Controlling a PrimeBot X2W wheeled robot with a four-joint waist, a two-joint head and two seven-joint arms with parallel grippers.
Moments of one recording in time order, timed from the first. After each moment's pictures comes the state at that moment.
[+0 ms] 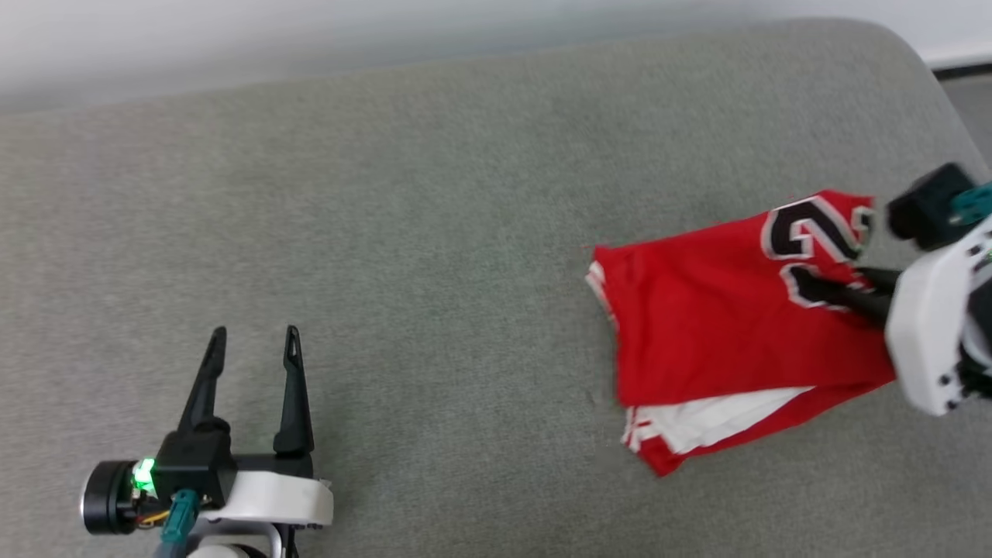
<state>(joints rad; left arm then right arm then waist) -0.02 0.06 0.02 -0.01 -0.02 0.01 -0.26 -0.62 -0.83 0.62 -0.01 0.83 0.13 0.62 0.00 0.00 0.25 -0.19</state>
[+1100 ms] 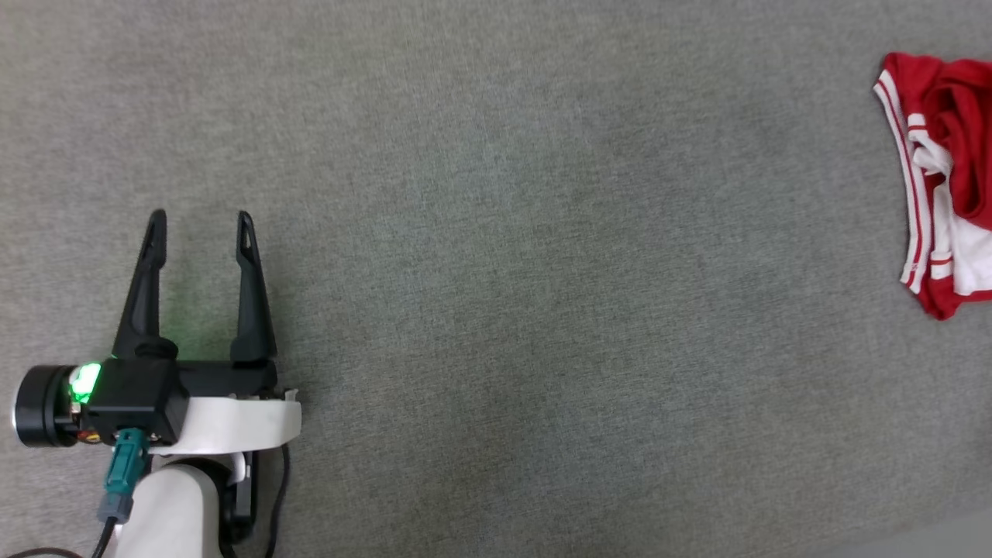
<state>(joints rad) -0.18 0.13 0.03 -0.11 -0.01 0.01 -0.26 -0.80 -0.76 0.13 0.57 0.33 0.13 0.45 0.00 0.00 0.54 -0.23</state>
